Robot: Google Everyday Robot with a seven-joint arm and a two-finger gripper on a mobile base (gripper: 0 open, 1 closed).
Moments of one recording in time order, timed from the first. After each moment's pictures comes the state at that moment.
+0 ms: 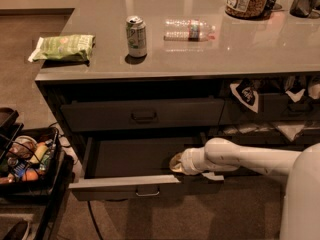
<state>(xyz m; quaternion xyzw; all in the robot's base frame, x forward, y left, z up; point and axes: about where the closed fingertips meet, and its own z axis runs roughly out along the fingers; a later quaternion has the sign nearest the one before) 0.596 -0.072 0.428 -0.67 0.65 0.10 0.34</state>
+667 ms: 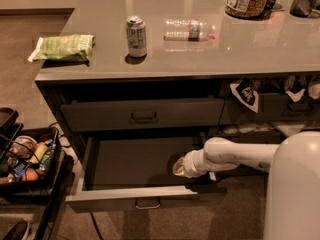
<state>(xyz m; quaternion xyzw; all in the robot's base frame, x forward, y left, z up) 0.585 -0.085 0.403 -0.66 0.69 0.12 0.28</state>
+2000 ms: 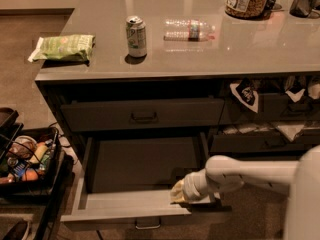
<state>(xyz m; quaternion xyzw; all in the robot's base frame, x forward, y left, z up) 0.487 -0.067 0.389 -0.70 0.65 0.19 0.25</state>
